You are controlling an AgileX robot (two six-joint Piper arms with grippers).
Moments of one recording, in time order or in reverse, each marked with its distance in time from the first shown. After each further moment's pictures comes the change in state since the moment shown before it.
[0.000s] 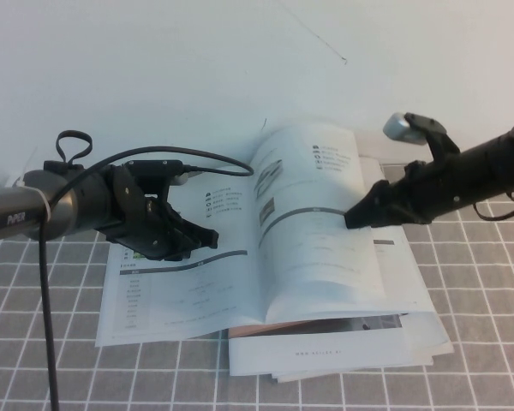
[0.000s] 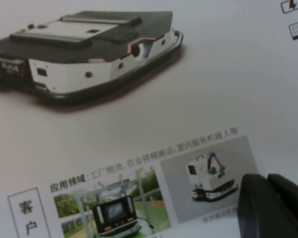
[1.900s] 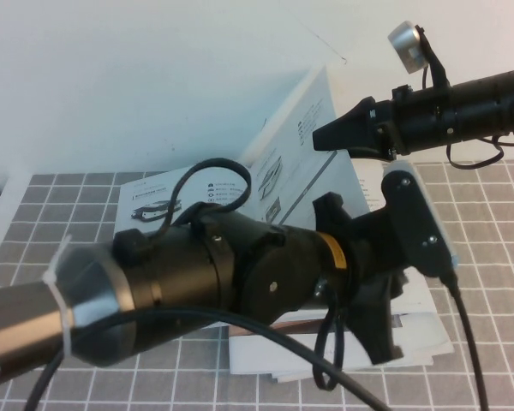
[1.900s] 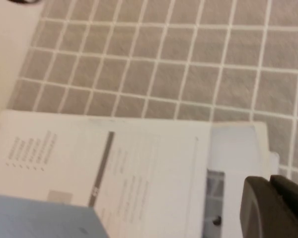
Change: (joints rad) right arm 0.000 0.002 -0.213 0.281 0.259 0.004; left arm -0.629 -0.412 0.135 0.150 -0.085 0.504
